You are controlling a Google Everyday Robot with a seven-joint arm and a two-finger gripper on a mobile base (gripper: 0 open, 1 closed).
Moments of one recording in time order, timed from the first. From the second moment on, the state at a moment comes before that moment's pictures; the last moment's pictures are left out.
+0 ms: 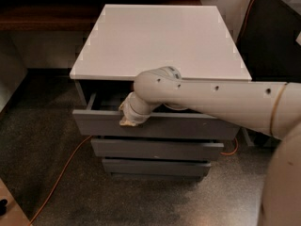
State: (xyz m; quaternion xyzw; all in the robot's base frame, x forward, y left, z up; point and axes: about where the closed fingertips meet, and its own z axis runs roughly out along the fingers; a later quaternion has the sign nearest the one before) arm 0.610 0.070 0.668 -0.73 0.63 0.05 0.26
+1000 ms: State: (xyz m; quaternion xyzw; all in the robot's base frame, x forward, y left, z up) arm 0.538 0.079 0.686 -0.73 0.62 0.11 0.27
